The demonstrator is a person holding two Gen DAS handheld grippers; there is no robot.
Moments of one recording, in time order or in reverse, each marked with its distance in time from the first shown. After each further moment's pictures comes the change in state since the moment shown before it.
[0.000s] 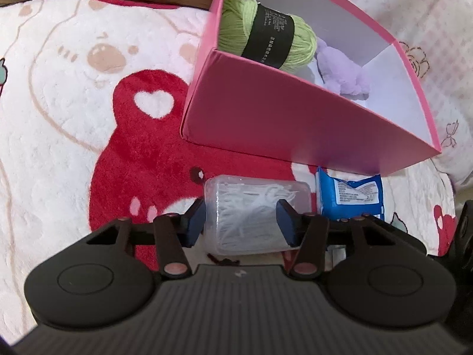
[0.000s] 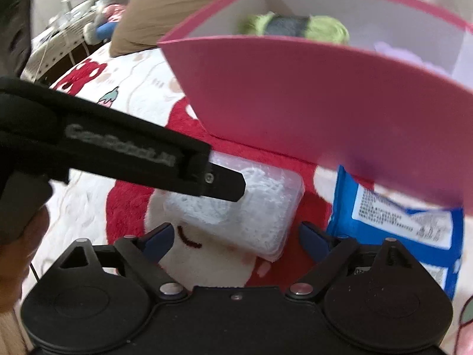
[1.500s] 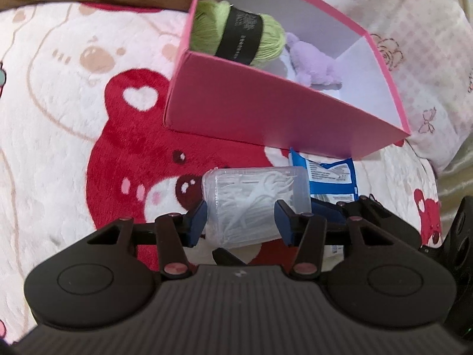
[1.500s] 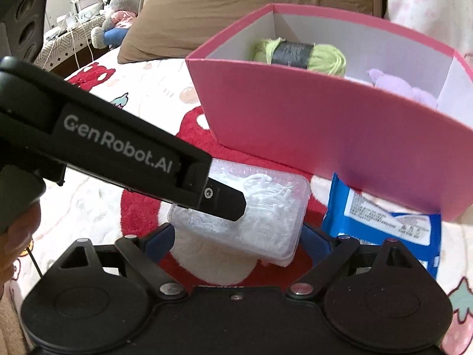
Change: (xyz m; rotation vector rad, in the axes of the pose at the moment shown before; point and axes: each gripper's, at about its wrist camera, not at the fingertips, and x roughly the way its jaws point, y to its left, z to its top) left arm -0.027 -0.011 -0.011 0.034 0.013 -0.056; right arm -0.025 0.014 0.001 -0.075 -0.071 -0.051
